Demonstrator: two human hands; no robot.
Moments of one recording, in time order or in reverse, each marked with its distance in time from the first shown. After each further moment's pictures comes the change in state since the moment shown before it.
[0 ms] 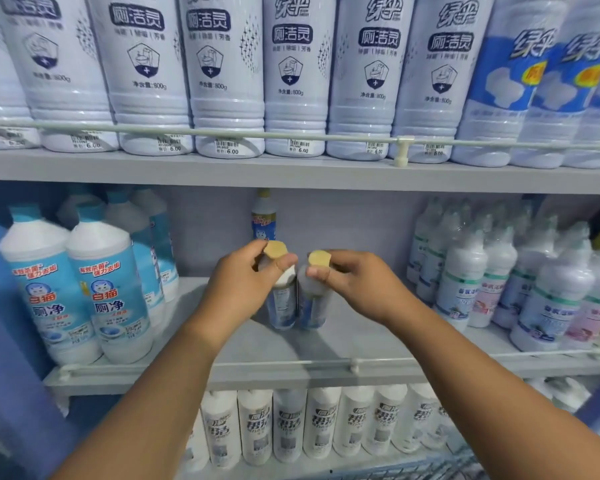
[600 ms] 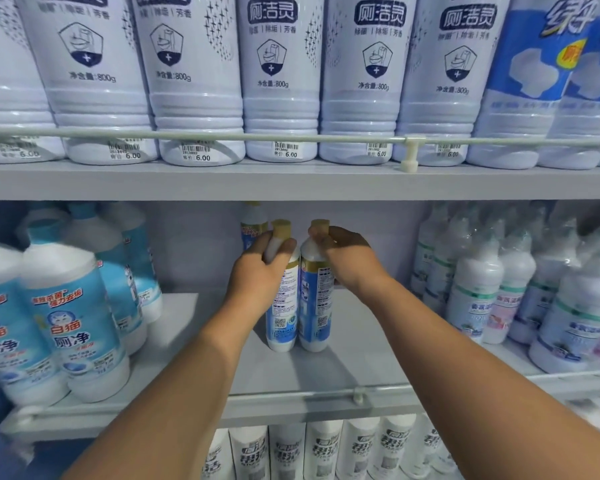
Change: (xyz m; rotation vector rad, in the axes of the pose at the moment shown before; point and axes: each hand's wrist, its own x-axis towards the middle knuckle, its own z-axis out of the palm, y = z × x) left_hand 0.075 -0.018 0.057 -0.111 0.073 -0.105; right_hand 0.091 0.029 0.008 0.272 0.137 0.254
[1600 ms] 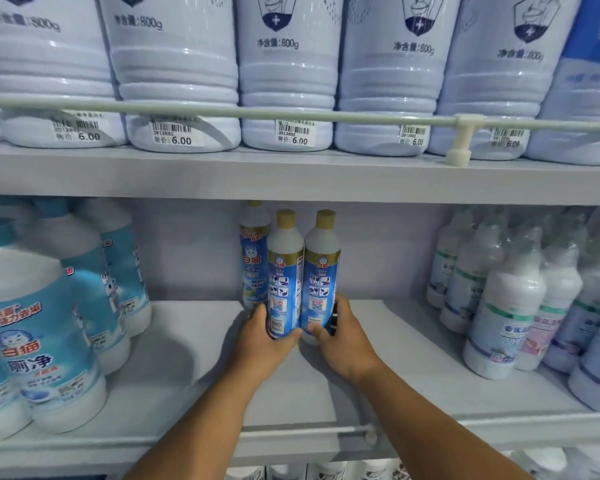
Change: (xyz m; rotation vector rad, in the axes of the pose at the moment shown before) left_hand -0.004 -0.123 0.046 0.187 -0.063 -0.153; right_hand -0.001 0.141 0.052 -0.021 -0.055 -0.022
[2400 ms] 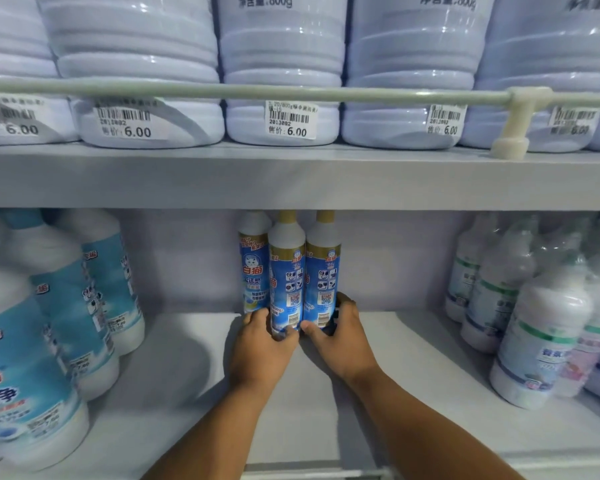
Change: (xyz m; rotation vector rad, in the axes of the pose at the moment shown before) left_hand 0.028 -0.004 0.019 0.233 0.300 0.061; right_hand 0.050 0.024 0.016 -0.083 0.143 -0.083
